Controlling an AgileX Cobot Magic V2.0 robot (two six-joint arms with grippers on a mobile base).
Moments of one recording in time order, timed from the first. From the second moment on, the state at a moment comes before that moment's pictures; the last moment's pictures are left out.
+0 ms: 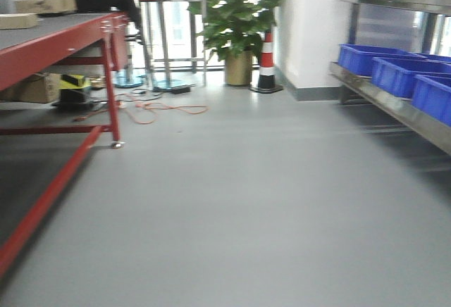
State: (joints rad) left arm -0.15 0.62 -0.90 -0.21 0.73 0.26; right arm 0.15 0.43 -0.80 0.15 0.62 -0.17
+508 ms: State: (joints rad) left arm -0.15 0.62 -0.90 -0.21 0.73 0.26; right arm 0.15 0.43 -0.80 0.15 0.62 -0.17
